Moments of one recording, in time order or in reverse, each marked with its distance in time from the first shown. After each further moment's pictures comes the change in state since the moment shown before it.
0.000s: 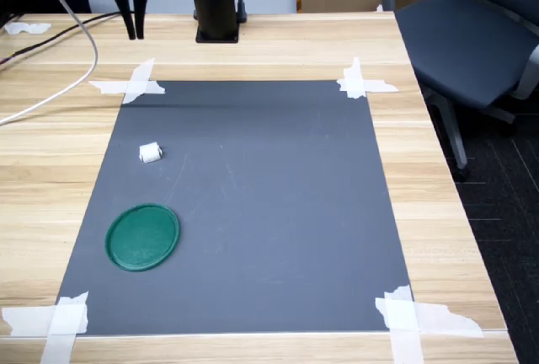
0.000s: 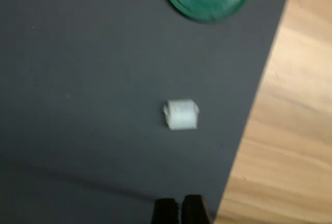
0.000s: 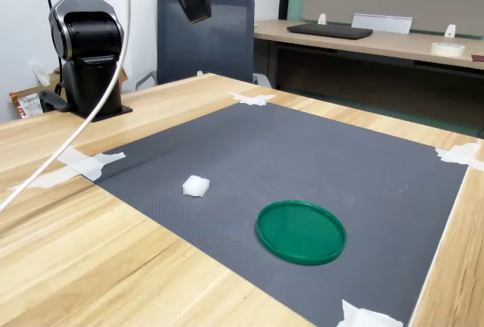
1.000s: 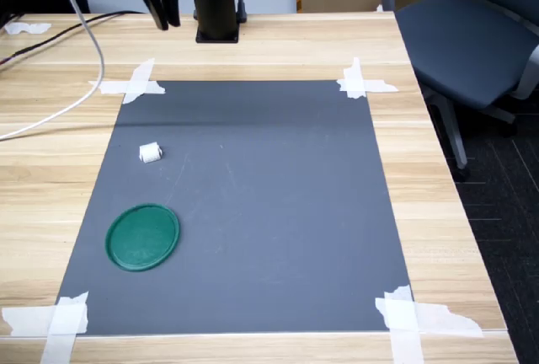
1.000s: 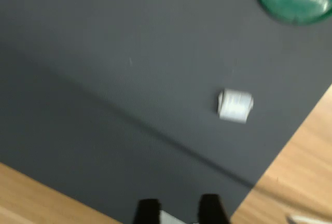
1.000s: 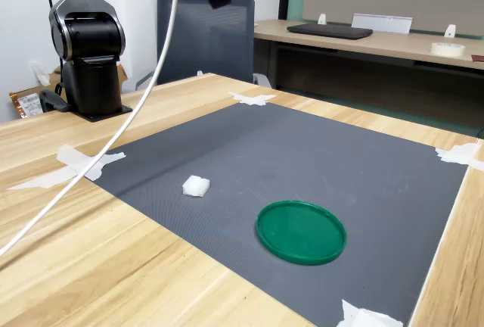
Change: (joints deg) arm 0.0 6.2 -6.2 3.5 12.0 -10.8
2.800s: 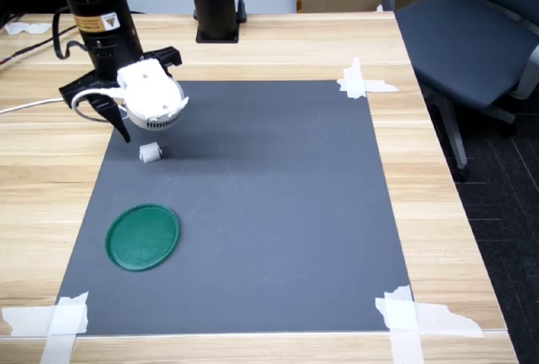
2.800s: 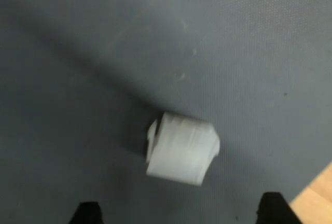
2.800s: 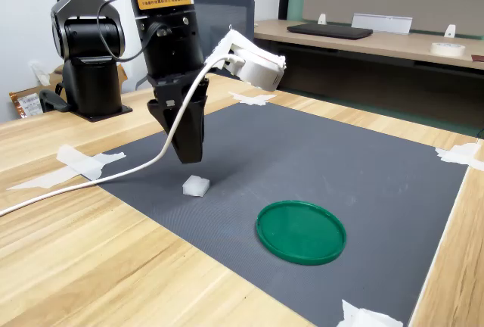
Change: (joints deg) arm -7.1 17.9 13.7 -1.3 -25.9 -14.7
